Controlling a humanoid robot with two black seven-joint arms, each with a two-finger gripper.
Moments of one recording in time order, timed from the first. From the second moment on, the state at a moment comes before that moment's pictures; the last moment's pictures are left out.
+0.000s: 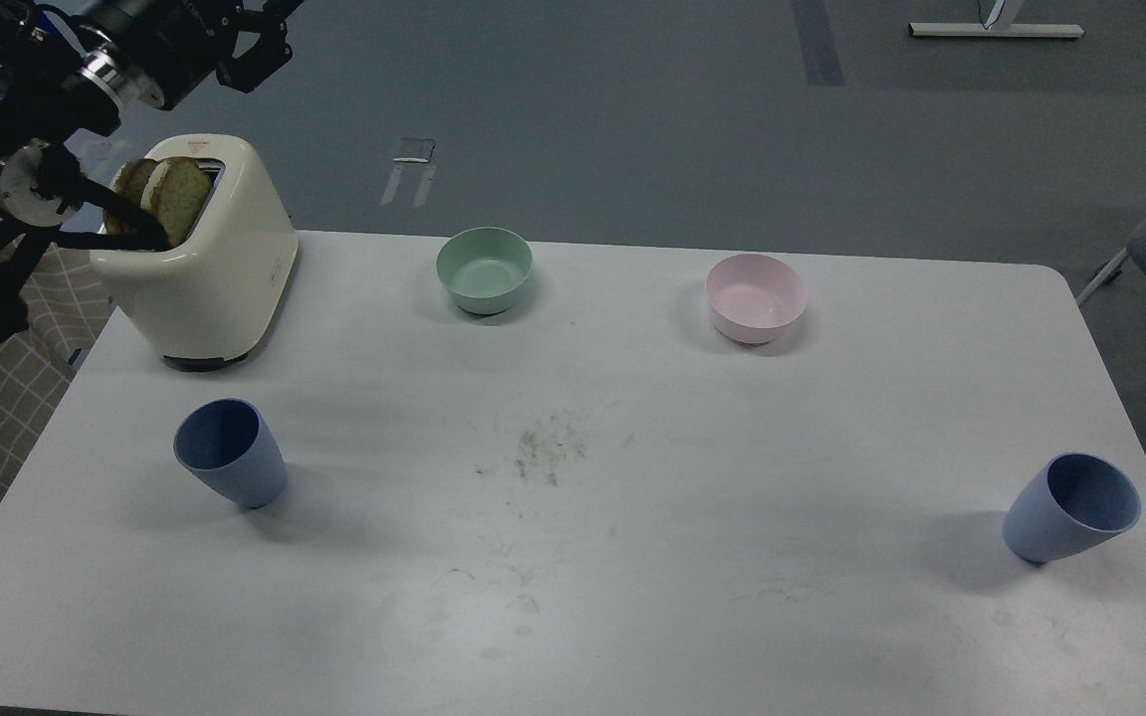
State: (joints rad) left arm -1.07 0.60 -0.59 -0.71 0.24 -0.47 -0.30; right arm 0.66 -0.67 1.45 0.97 -0.25 0.49 -0.27
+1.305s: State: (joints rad) left arm -1.03 0.52 -0.69 -0.71 0.22 -0.45 -0.40; right arm 0.63 -0.60 1.52 0.93 -0.27 0.49 -0.15
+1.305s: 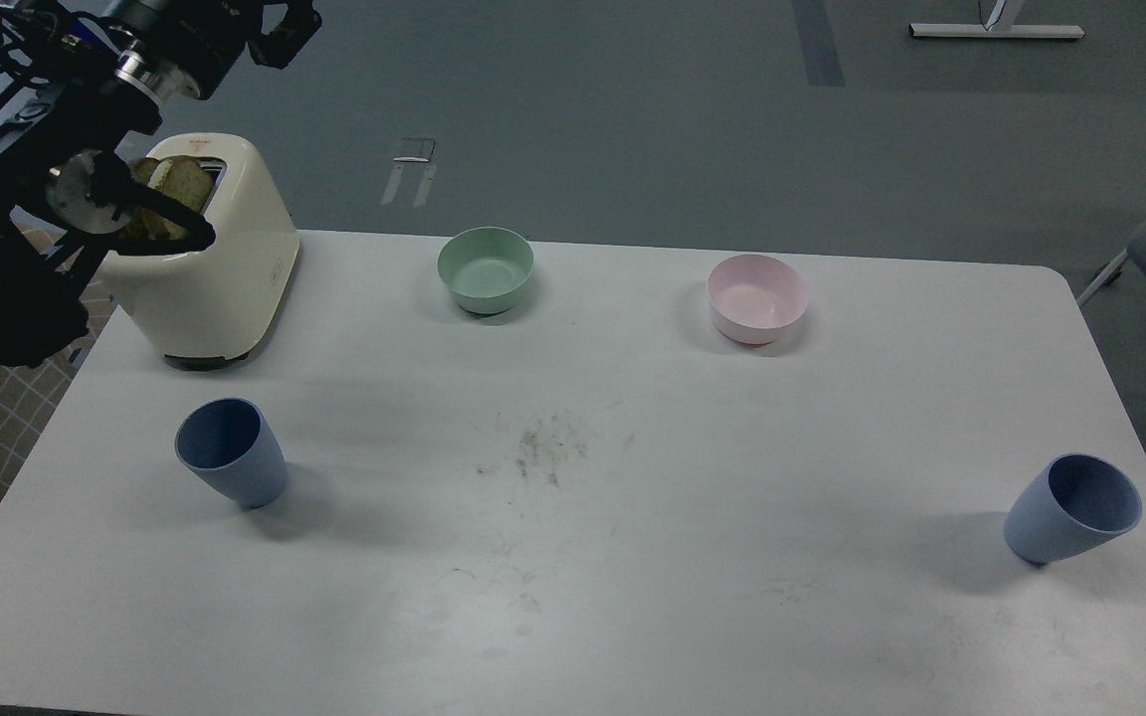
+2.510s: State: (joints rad) left arm -0.70 1.34 -0.61 -1.60 1.54 -0.41 -0.40; right arm 0.54 -0.61 1.59 0.92 -0.26 0.49 -0.15
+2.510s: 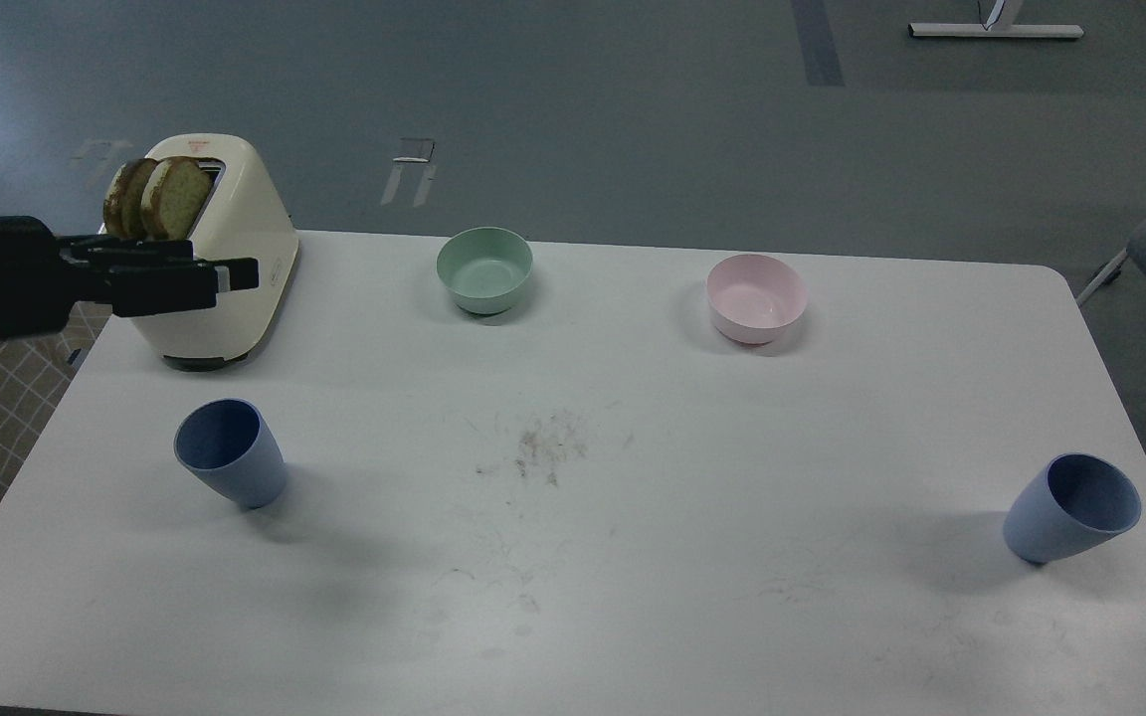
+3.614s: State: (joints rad) left arm -0.52 1.17 -0.56 -1.54 2.02 -0.42 -0.40; right arm 0.53 -0.62 1.62 0.92 -0.26 0.49 -0.15
